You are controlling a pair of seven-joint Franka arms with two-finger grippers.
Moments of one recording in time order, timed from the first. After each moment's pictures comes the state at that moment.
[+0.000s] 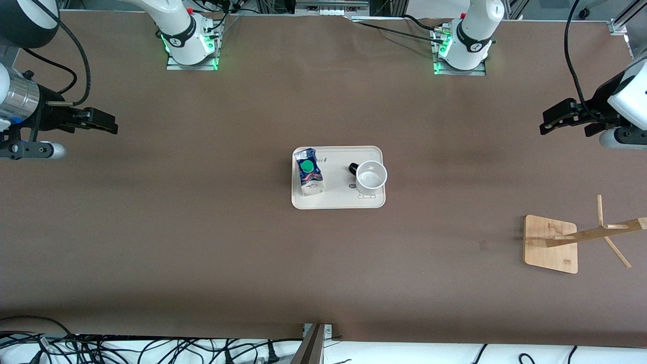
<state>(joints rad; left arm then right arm) 0.00 0.10 -0.03 -1.44 -0.04 1.49 -0.03 0.43 0.18 -0.42 -1.41 0.09 1.39 0.03</state>
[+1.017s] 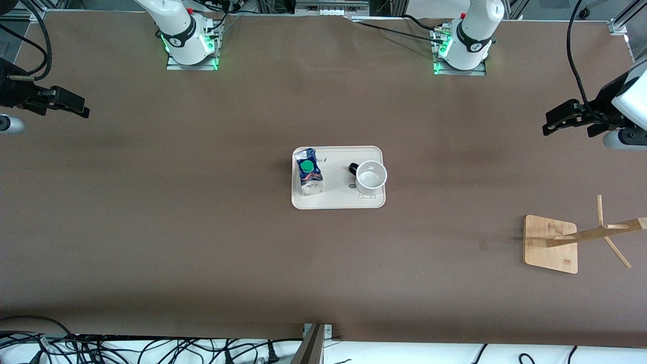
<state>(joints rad) 0.00 0.10 -0.03 -1.44 -0.04 1.49 -0.03 0.04 0.02 -0.08 -1.59 0.00 1.47 0.03</state>
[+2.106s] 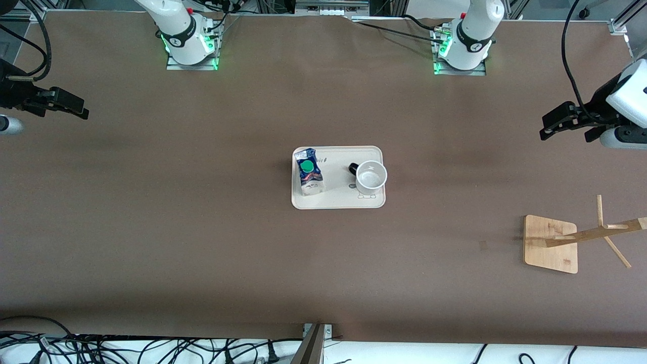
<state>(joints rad) 0.00 0.03 -0.03 -1.56 -0.04 1.62 -0.03 0.04 0.02 -0.07 -1.59 0.00 1.48 0.03</state>
